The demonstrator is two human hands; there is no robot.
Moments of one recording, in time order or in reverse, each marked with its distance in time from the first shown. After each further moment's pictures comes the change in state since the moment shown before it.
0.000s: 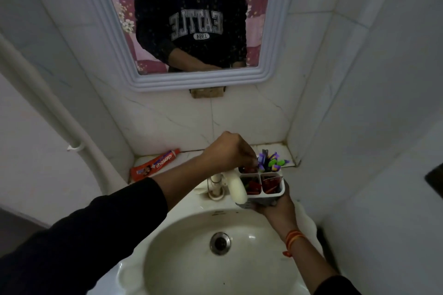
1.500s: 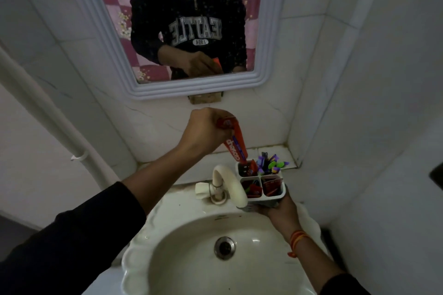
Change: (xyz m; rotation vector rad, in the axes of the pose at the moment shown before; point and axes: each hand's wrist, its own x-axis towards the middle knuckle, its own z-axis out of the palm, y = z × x) left_hand -0.013 0.010 -0.059 -0.102 0.404 -0.126; right_hand 0.014 0.011 -0.002 0.151 -0.065 0.032
